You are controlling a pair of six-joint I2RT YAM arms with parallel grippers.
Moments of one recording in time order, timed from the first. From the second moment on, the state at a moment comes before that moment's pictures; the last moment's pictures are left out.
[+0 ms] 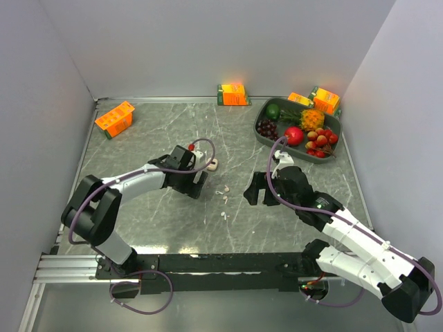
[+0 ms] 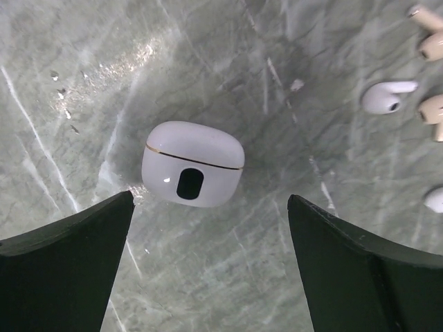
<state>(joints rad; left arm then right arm) -0.57 1.57 0.92 -0.39 0.03 -0.11 0.69 0.82 0.68 -0.48 0.06 0.58</state>
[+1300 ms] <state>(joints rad) -0.61 1.71 0.98 -0.34 -0.15 -0.28 0.69 0.84 0.68 -0.48 0.04 0.57</state>
